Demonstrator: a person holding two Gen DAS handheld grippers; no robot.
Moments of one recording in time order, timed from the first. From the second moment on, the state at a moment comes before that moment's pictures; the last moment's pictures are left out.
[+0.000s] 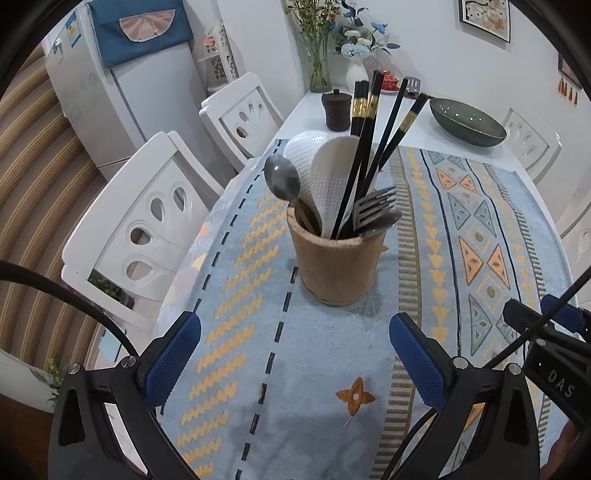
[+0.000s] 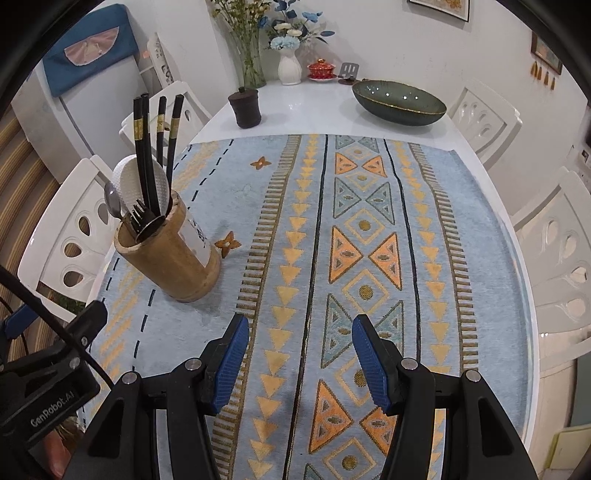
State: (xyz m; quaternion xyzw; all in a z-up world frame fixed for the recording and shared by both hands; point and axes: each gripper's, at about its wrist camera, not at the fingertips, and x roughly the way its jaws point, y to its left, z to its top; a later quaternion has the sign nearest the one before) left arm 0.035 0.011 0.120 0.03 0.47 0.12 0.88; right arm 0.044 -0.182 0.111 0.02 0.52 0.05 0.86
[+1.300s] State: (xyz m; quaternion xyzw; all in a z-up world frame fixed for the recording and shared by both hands) left arm 0.067 0.031 0.100 0.04 0.47 0.13 0.87; right arm 0.054 -0.191 0.101 -0.03 0.52 0.00 0.85
